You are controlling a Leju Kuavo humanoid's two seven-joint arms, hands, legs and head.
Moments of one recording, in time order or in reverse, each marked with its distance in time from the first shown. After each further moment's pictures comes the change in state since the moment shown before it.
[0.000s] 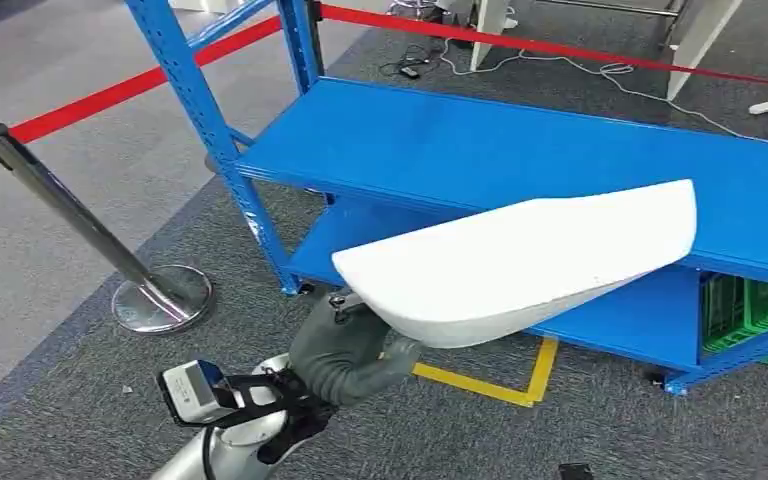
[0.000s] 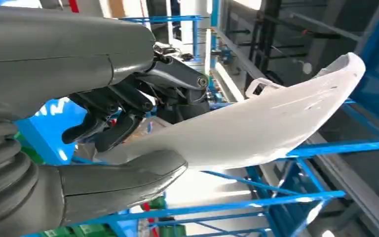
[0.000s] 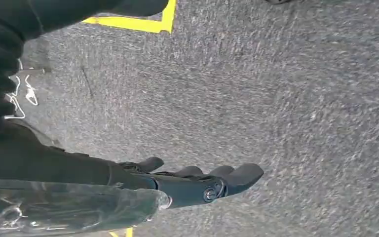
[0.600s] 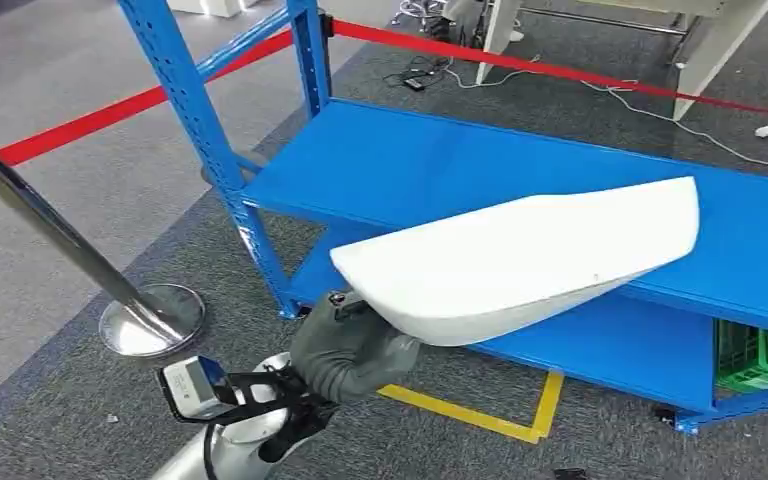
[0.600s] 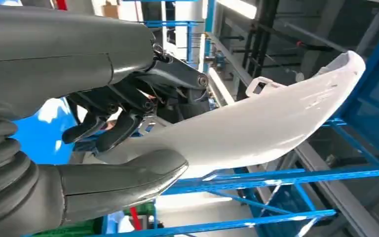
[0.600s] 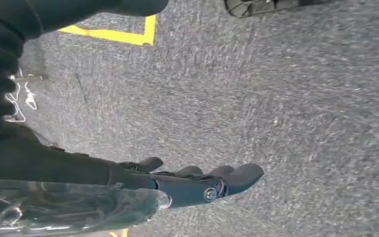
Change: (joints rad) left arm 0.003 -0.003 0.007 0.005 0.005 -0.008 0.000; right arm 0.008 0.000 0.000 0.000 -0.013 0.005 0.000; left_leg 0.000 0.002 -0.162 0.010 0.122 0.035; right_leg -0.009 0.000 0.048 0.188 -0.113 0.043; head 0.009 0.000
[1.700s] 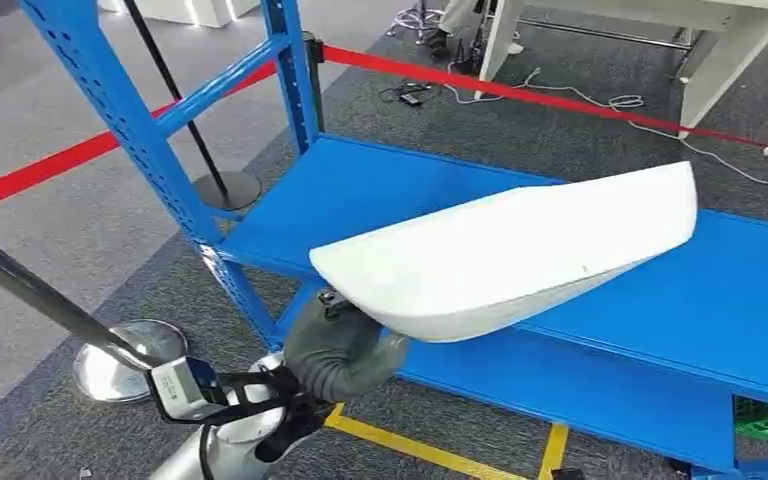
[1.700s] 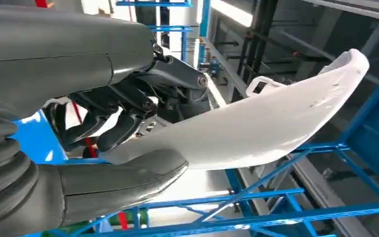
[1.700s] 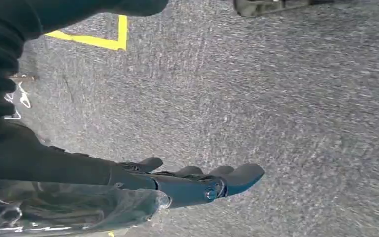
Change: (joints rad) left arm 0.008 -0.002 0.016 -0.011 0.005 -0.007 -0.008; right arm 0.003 -0.001 0.011 0.000 0.004 0.009 0.016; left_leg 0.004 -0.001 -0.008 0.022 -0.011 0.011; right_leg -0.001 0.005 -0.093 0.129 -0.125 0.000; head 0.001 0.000
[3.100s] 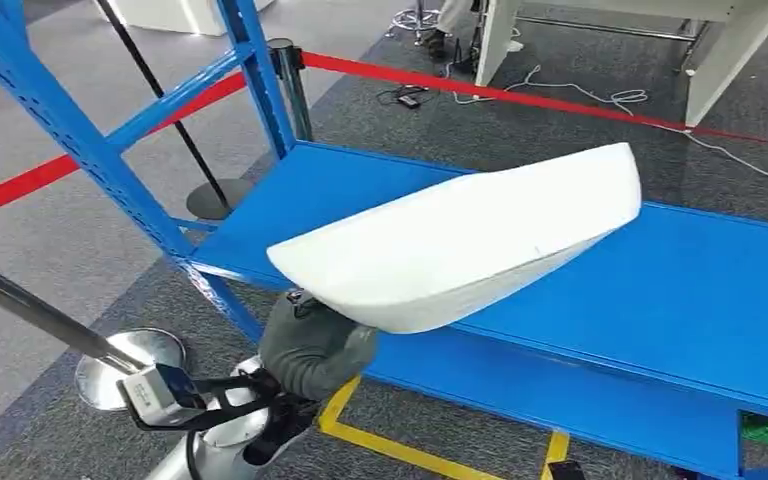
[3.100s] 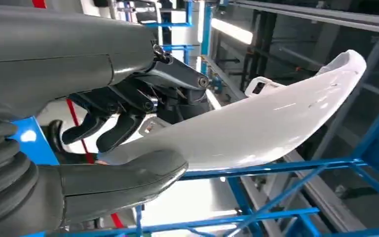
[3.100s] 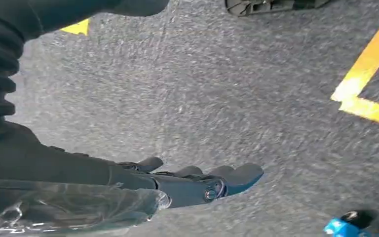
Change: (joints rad) left arm 0.037 0.000 0.048 -0.033 -0.013 0.023 -0.043; right arm 0.000 0.003 0.013 0.000 0.016 0.009 -0.125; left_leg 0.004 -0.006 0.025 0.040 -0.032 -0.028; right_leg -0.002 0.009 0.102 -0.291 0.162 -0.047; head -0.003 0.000
